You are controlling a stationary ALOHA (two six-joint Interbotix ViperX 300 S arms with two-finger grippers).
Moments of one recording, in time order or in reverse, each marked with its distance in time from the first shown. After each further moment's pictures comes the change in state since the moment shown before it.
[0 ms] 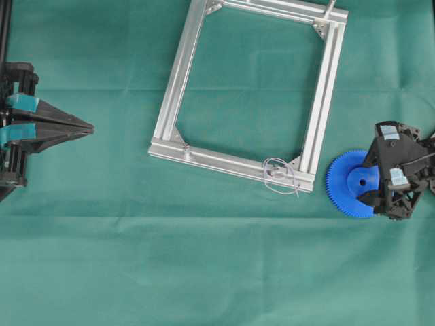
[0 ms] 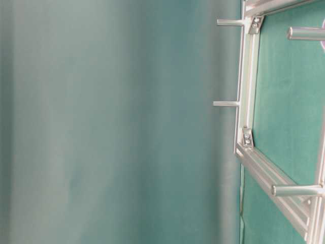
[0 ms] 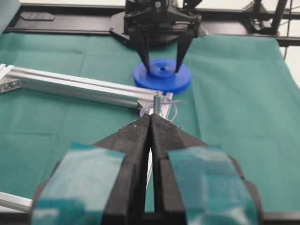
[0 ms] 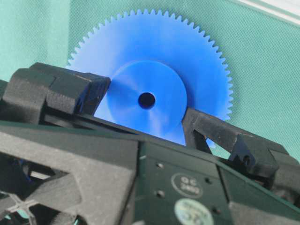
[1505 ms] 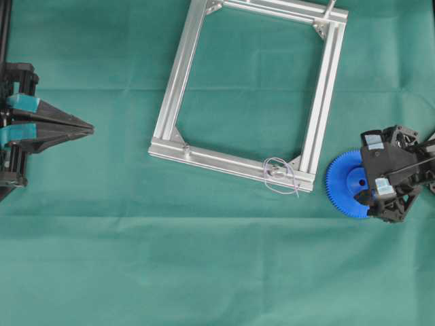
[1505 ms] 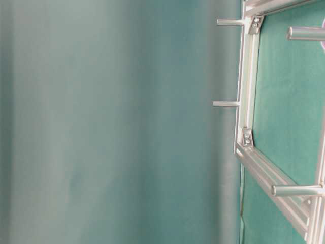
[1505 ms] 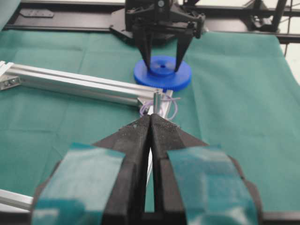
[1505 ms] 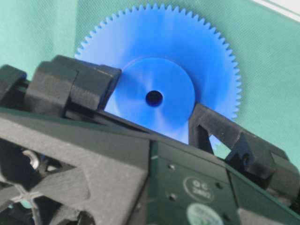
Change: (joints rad) left arm 0.000 0.000 0.000 0.000 0.009 0.000; right arm 0.029 0.064 -0.054 -0.009 0.104 0.075
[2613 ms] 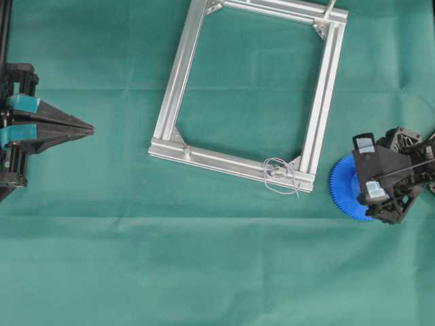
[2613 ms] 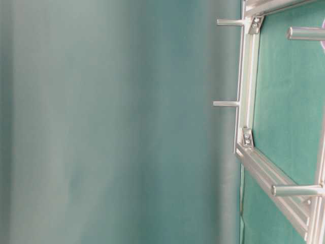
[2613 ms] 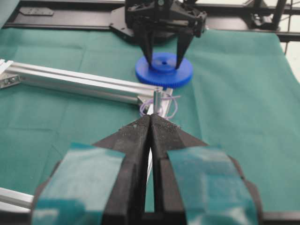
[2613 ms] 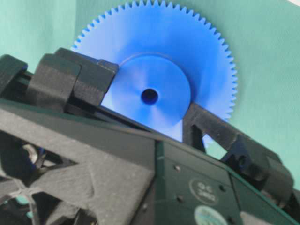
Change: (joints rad) left arm 0.000 0.000 0.000 0.000 0.005 0.000; right arm 0.005 -0.011 -0.051 -0.005 0.143 0.071
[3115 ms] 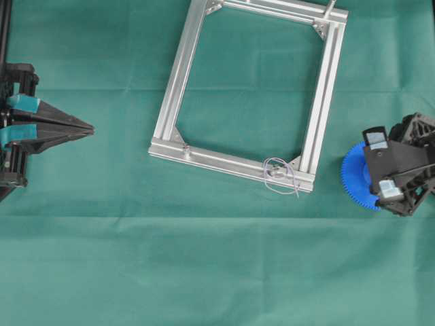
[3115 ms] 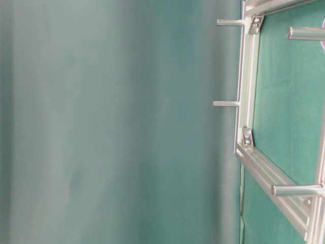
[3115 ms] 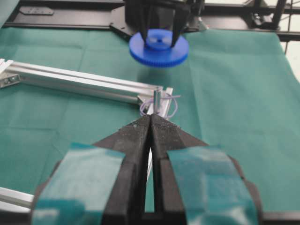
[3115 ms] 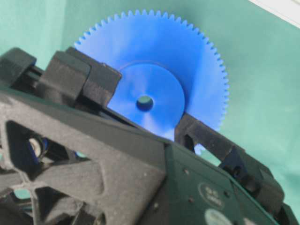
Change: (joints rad) left arm 0.000 0.000 0.000 0.000 0.002 0.000; right arm 0.002 -0.147 -0.110 -0.107 0.262 0.101
